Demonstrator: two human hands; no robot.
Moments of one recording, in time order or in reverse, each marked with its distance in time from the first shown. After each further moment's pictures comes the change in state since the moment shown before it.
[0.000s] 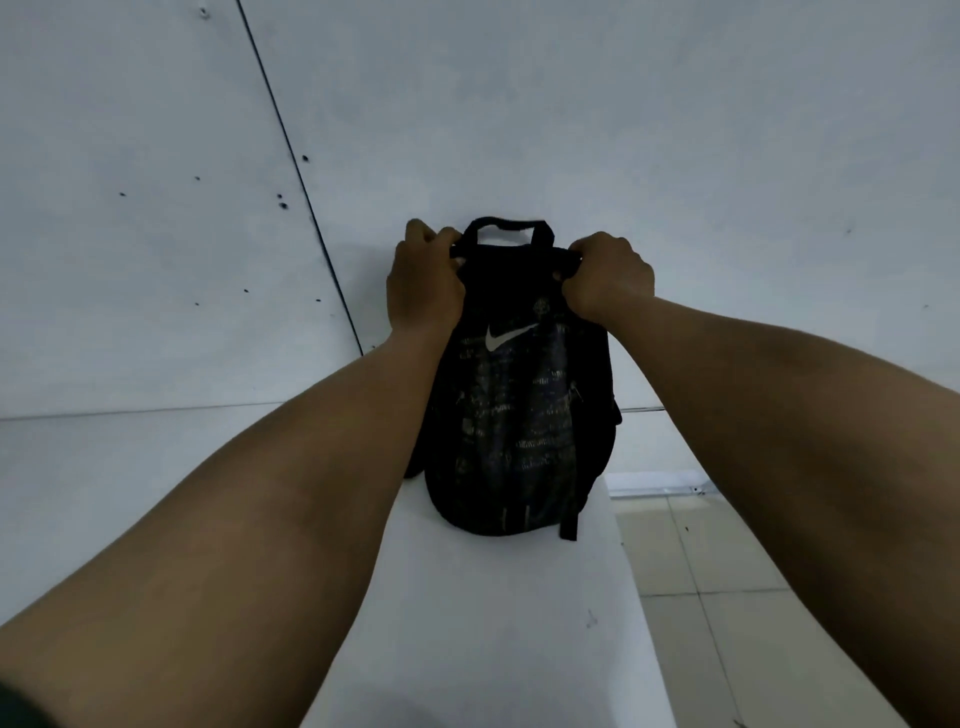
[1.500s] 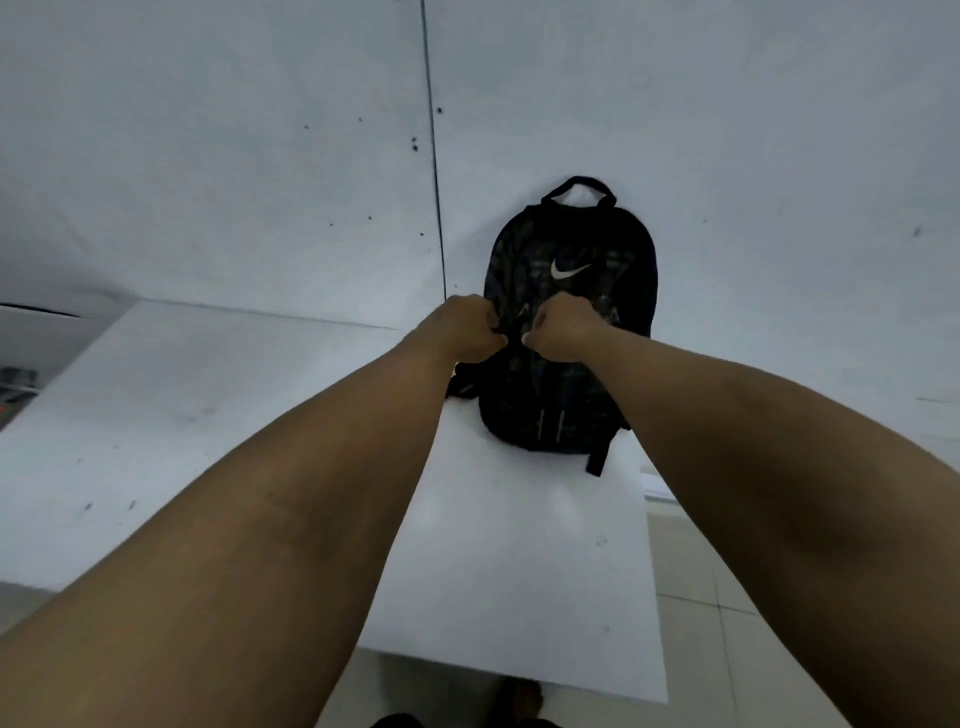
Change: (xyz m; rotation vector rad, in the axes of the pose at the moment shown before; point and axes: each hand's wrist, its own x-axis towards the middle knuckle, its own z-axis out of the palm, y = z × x) left_hand -0.156 0.008 -0.106 0.099 -0.656 -0.244; right_hand -0.141 -0.040 0.053 -0.004 -0.469 -0.212
